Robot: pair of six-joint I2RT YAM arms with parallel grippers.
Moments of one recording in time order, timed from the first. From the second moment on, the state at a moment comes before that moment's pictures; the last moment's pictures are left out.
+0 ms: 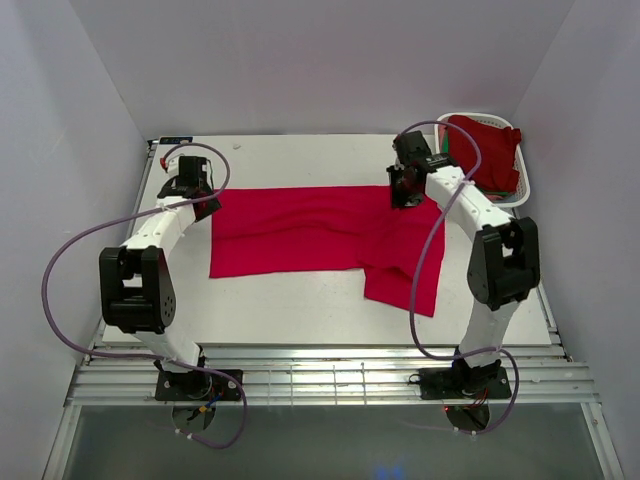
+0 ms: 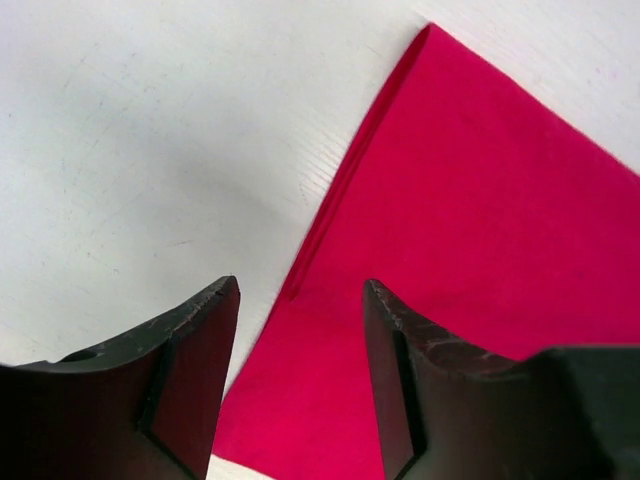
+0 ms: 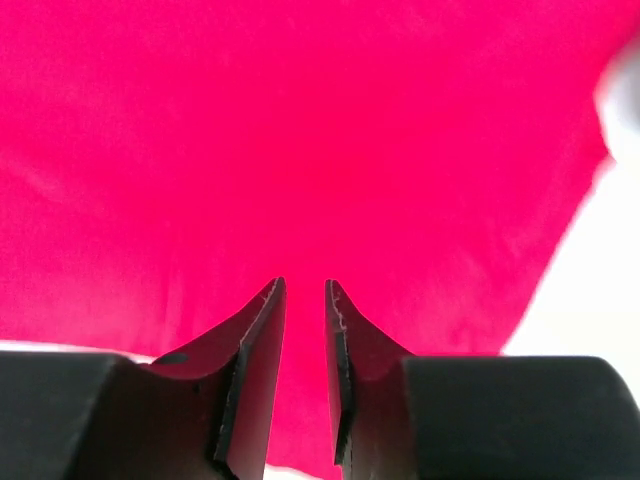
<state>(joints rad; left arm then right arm) -0.04 1.67 1.23 -0.45 -0.37 -0.50 0.35 1.91 1.61 -0.75 0.05 0.21</state>
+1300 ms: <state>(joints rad) -0.07 1.46 0.80 -0.48 -0.24 -0.55 0.58 1.31 0.77 -1.01 0.20 0.68</state>
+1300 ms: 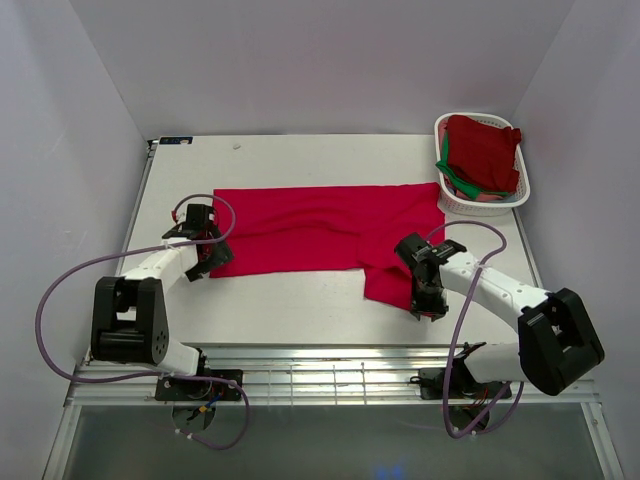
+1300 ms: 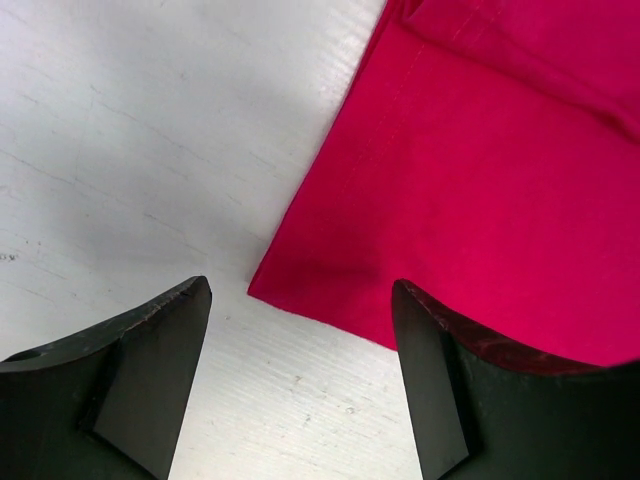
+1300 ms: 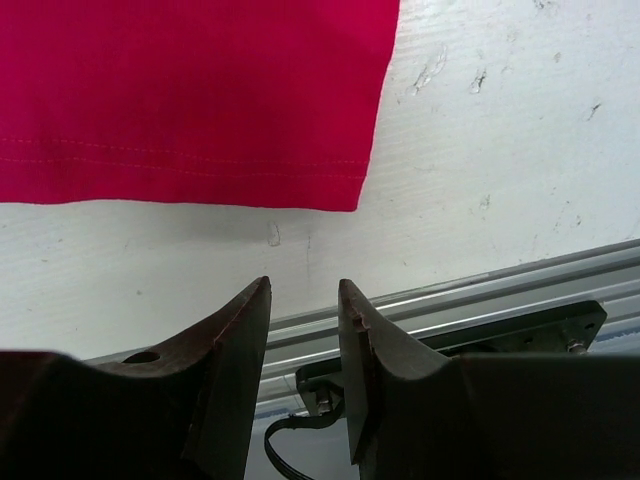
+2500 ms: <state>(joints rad) -0.07 1.50 0.81 -0.45 -0.24 -0.54 0.54 1.38 0.71 -0.83 0.37 0.69</state>
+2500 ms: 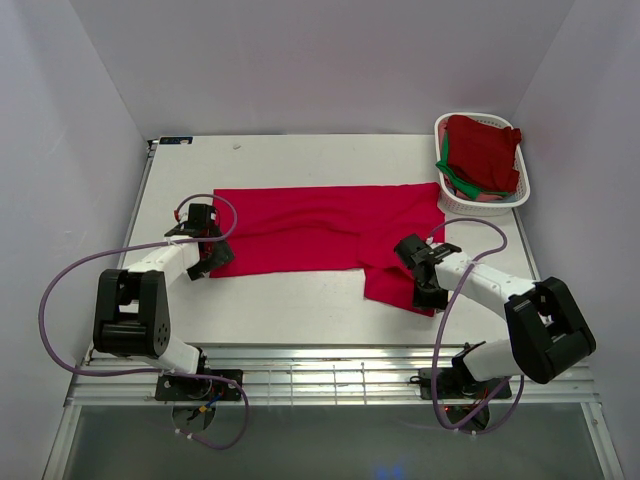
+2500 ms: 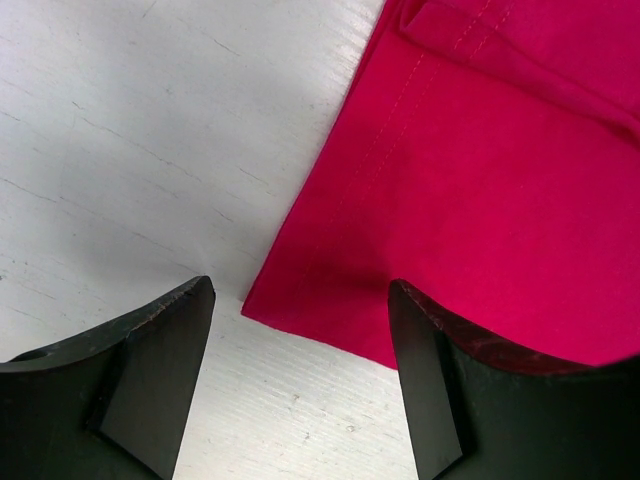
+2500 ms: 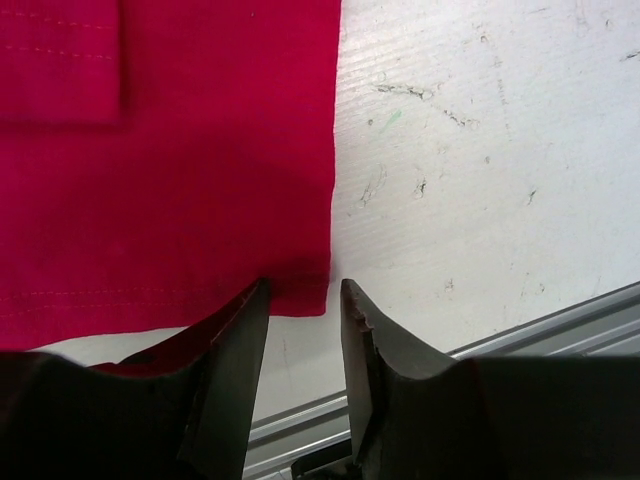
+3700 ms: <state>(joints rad) -0.07 1.52 0.80 -0.43 -0.24 -0.54 0.53 1.42 0.73 -0.82 0.35 0.67</state>
